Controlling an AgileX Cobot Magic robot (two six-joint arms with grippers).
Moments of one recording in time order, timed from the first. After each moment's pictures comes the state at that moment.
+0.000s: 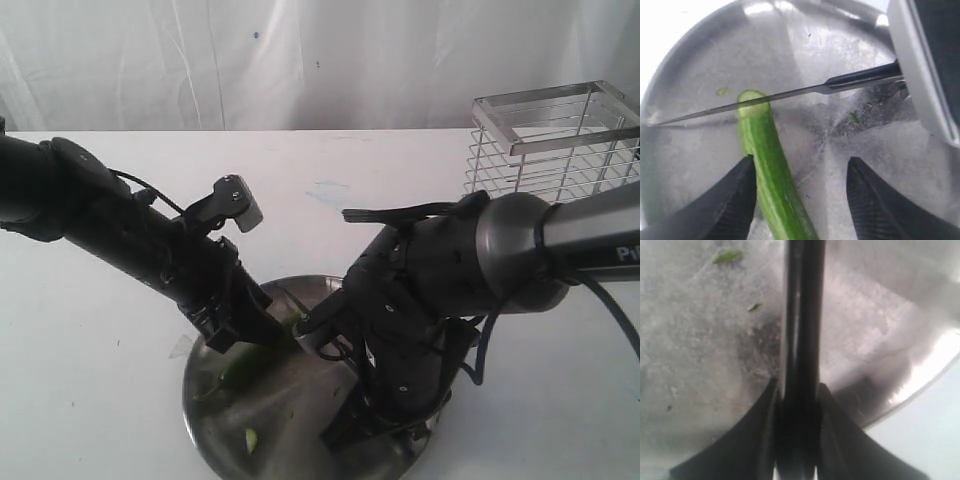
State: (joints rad) left arm -0.30 1.81 -1.03 -1.05 0.77 1.54; right arm 0.81 1.84 -0.99 -0.19 0.83 0.29
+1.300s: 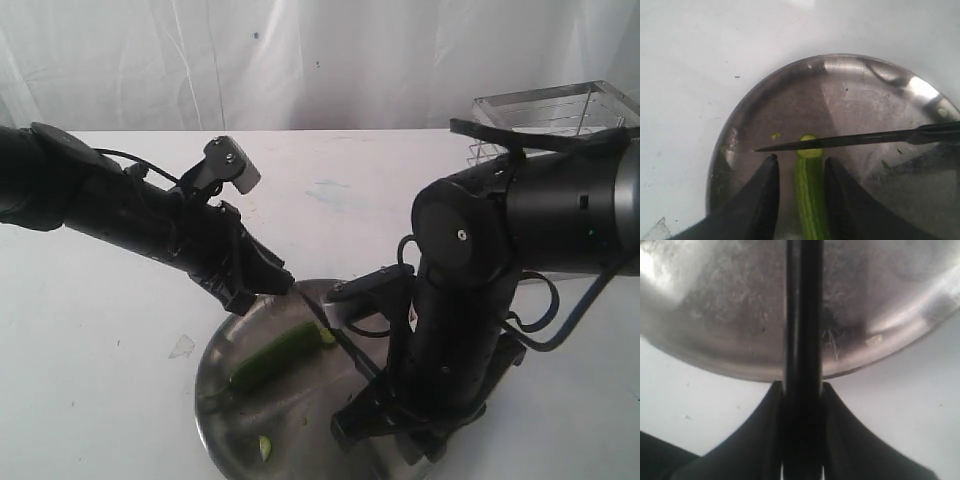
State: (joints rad) left arm -0.30 1.77 -1.03 -1.23 0.69 1.63; right arm 0.72 1.65 -0.95 0.14 0.97 0.12
